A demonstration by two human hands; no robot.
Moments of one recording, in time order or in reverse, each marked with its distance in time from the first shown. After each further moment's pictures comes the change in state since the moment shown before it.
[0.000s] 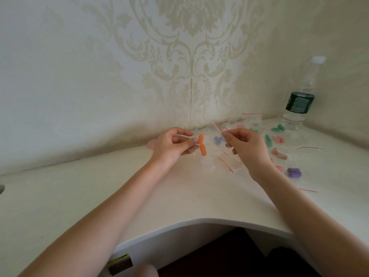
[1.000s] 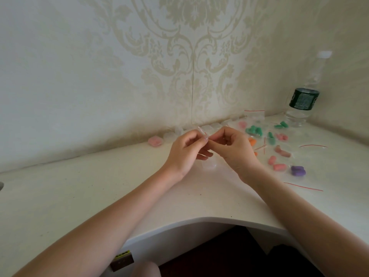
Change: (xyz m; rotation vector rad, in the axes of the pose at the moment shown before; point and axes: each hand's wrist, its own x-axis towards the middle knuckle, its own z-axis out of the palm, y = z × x) left_hand -0.014 -0.008 0.022 0.074 -0.146 0.072; right_hand -0.017 -0.007 0.023 0.062 -0.190 -0.058
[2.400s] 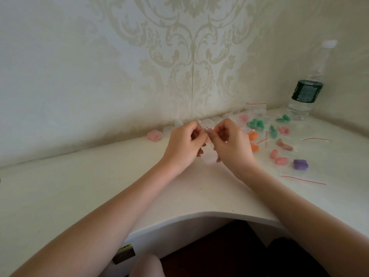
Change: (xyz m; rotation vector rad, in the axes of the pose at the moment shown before) left_hand 0.002 0.003 -0.002 0.391 0.091 0.170; right_hand -0.001 0.007 0.012 -0.353 0.154 -0.155
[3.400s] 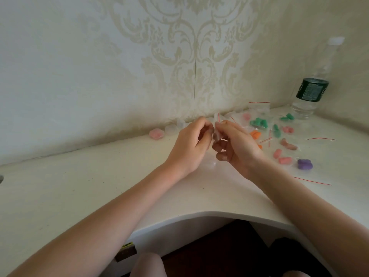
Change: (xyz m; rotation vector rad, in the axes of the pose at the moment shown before) left_hand -0.007 0.005 0.002 0.048 -0.047 0.199; right_hand 0.003 -0.014 -0.013 0.731 -0.304 0.460
